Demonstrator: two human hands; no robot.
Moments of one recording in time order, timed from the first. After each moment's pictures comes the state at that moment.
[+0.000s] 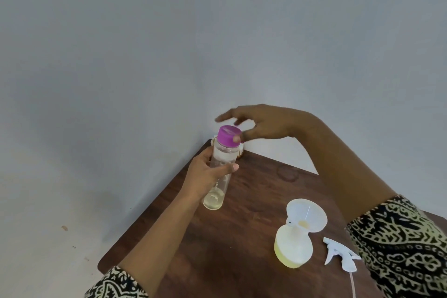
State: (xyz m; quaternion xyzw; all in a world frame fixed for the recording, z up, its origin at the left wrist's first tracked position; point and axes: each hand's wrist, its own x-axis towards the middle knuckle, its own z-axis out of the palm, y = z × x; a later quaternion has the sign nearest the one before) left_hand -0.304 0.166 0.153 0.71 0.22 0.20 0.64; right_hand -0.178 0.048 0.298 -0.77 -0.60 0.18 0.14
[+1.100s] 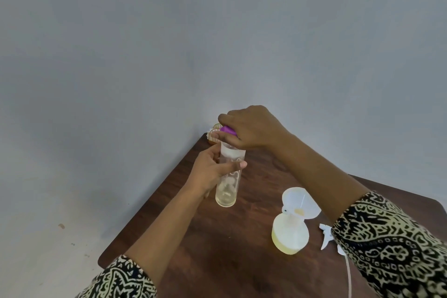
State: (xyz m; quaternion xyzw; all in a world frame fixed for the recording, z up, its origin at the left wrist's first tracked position) left_hand -0.300 0.147 0.157 0.70 0.16 0.15 0.68; right_hand -0.188 0.056 0.242 -0.75 -0.62 -0.23 0.05
